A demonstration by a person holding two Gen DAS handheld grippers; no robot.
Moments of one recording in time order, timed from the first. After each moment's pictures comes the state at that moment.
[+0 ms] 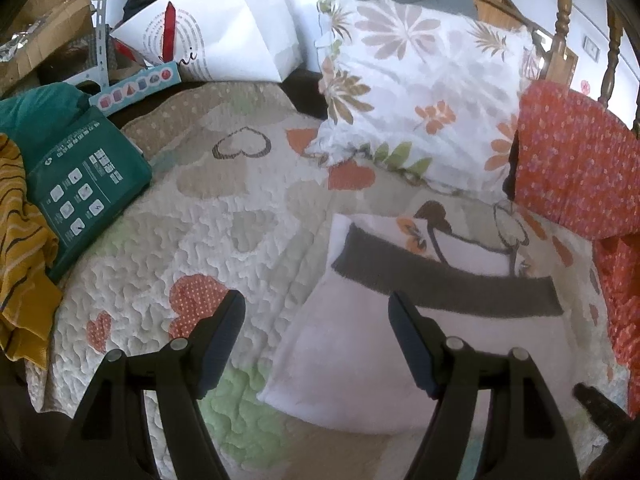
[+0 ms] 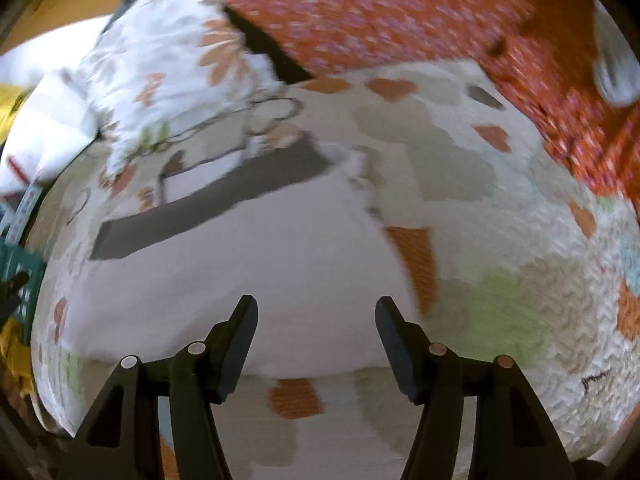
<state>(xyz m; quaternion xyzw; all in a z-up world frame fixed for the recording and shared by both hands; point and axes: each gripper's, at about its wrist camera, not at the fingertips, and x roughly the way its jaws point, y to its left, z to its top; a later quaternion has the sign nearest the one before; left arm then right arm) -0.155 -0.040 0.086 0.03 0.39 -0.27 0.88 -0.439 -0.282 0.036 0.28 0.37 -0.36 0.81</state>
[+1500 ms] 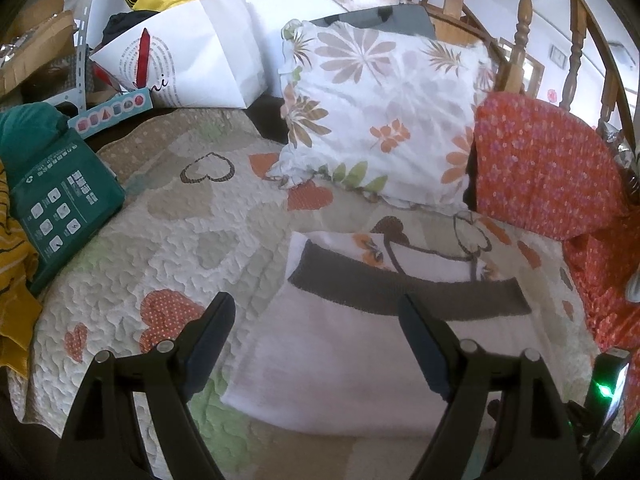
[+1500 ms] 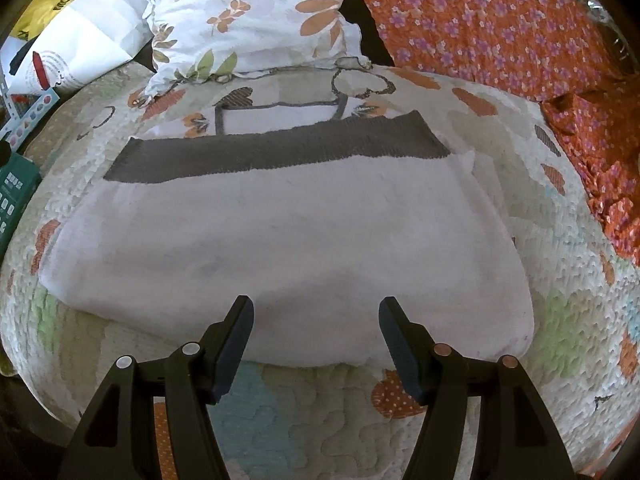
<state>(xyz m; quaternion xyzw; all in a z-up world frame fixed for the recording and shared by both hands) -0.182 -0.044 0.091 0.02 0.35 -0.33 0.88 -0.365 -0.226 0.005 0.18 0.44 -0.34 0.81</state>
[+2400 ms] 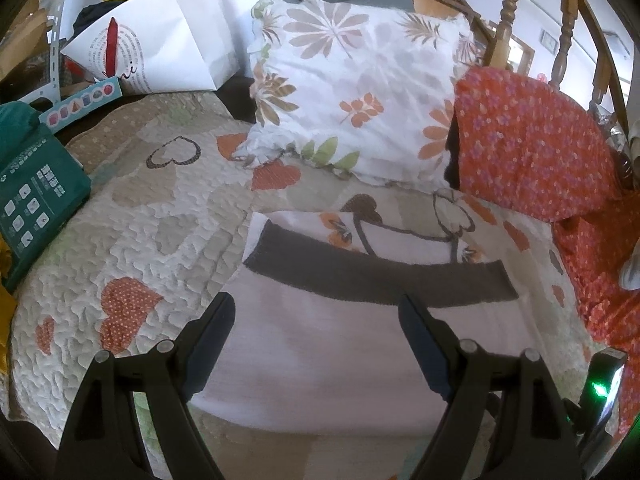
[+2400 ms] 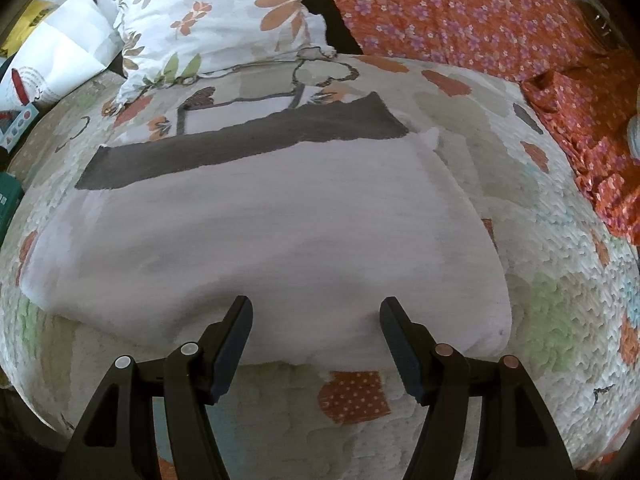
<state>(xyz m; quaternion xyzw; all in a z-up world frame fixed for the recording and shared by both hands) -0.194 -0.084 0.080 0.04 0.37 -0.36 0.86 -0.392 -0.250 -0.007 0.20 0.43 -0.36 0.80</state>
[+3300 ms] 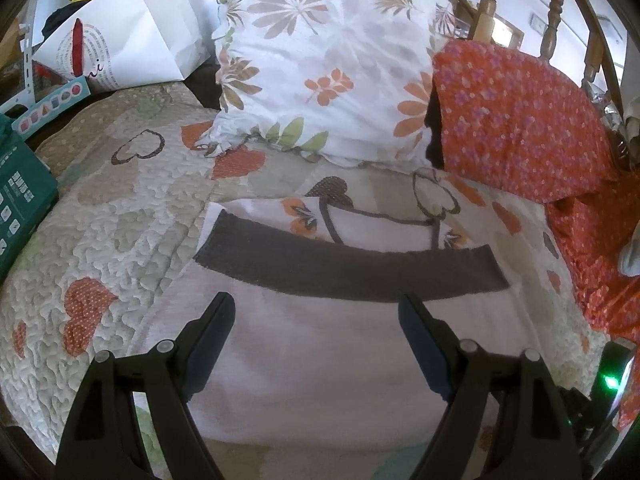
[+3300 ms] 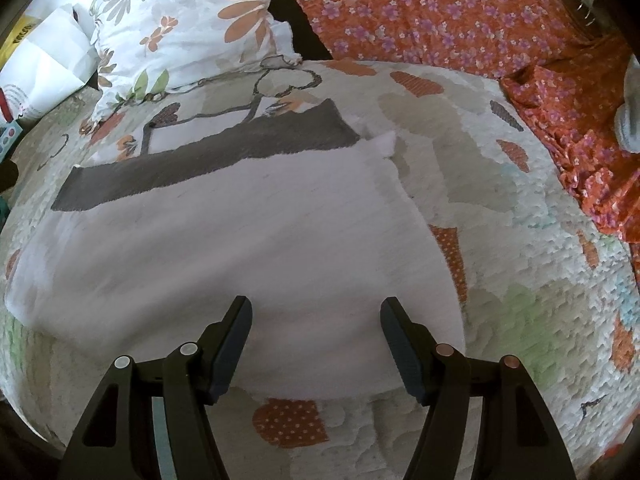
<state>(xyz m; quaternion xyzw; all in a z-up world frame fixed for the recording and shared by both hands) -0.206 -0.129 0.065 0.06 0.39 -0.38 0.84 -0.412 -0.279 -0.006 0.20 0.42 -0.39 0.79</state>
